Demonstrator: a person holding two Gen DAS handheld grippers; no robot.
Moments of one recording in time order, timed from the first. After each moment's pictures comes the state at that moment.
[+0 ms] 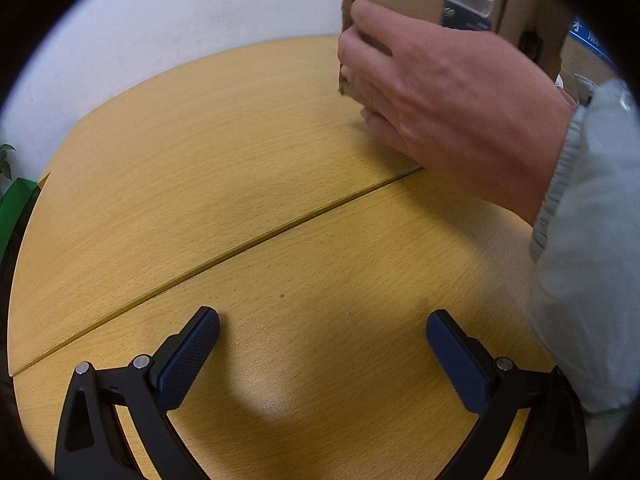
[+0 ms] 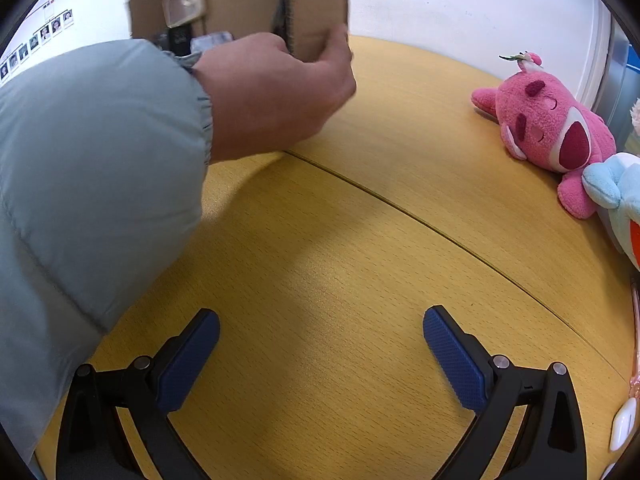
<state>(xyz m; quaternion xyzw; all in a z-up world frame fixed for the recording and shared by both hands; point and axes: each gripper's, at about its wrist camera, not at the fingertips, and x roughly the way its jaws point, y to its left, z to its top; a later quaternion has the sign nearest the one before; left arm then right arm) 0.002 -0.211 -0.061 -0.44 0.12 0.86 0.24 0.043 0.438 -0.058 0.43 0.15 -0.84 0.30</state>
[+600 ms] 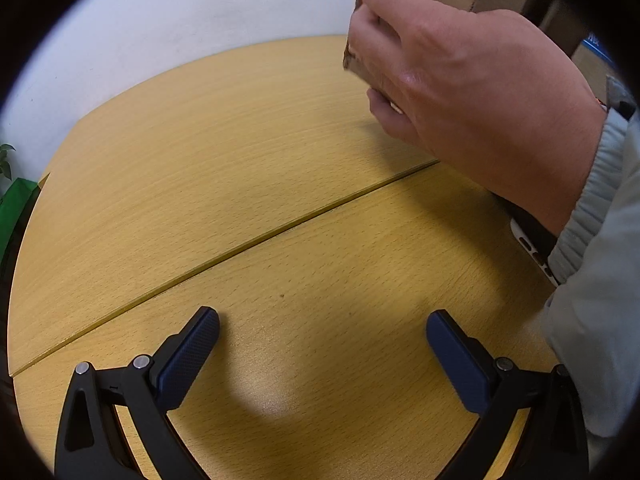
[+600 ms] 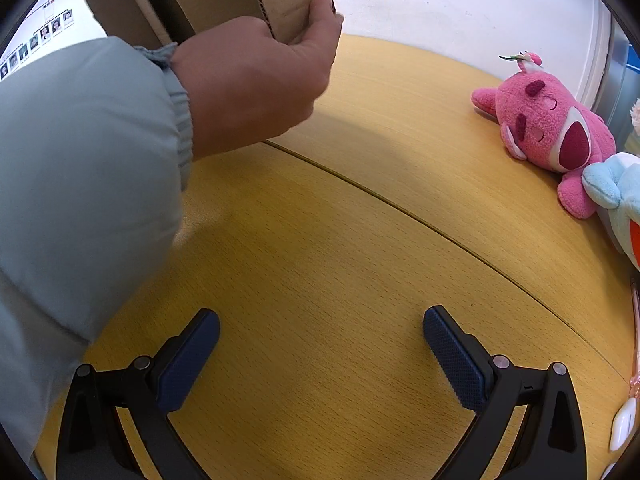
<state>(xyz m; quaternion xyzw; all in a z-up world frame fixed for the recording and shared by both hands) 0.002 -0.212 -0.058 -0.44 0.12 0.86 0.24 0.044 0.437 -0.065 0.43 0.15 -0.84 0.29</state>
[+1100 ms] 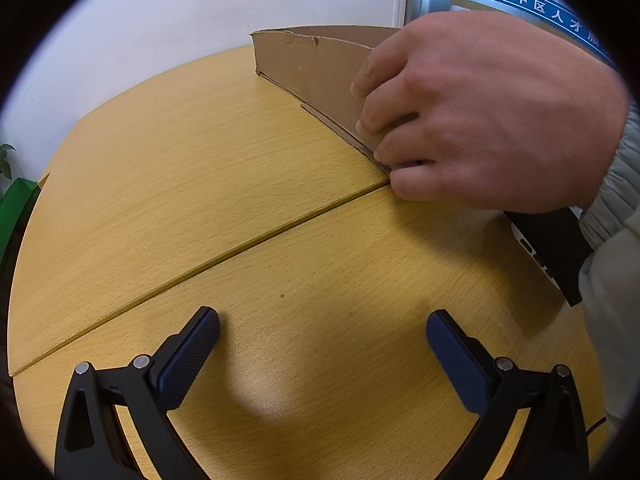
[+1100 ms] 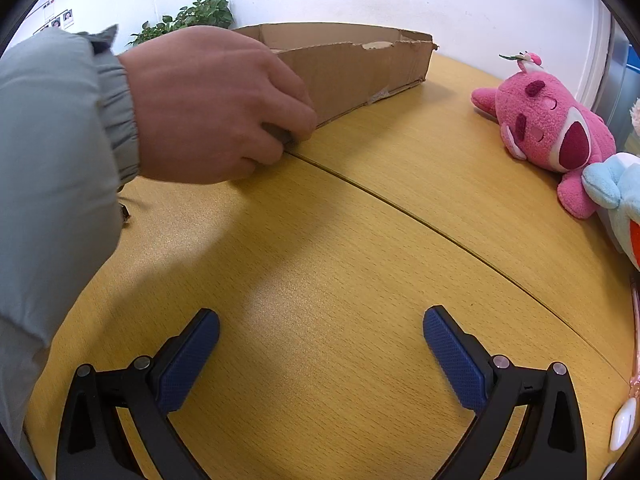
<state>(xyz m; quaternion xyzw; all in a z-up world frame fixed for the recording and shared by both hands) 0.001 -0.210 -0.056 -0.44 0.12 0.86 0.24 0.043 0.438 -0.060 0.43 0.15 -0.84 0.29</state>
